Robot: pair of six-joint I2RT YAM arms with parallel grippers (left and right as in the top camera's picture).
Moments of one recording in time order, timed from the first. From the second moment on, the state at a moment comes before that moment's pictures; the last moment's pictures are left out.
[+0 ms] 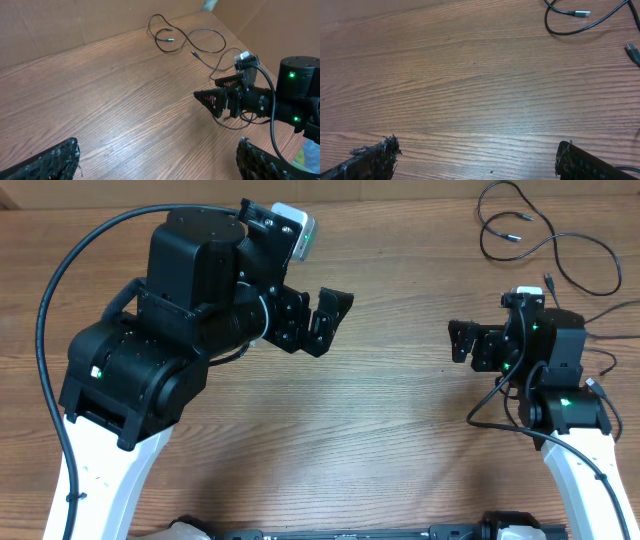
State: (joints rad) left arm -0.49 1.43 2.02 -1.18 0.26 -0.15; right arm -0.04 1.11 0.82 -0.39 -0.20 0.09
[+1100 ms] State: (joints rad) left arm -0.52 1.03 1.39 -0.83 0.17 -0.15; right arm -0.04 1.11 0.82 -0.39 -0.20 0.09
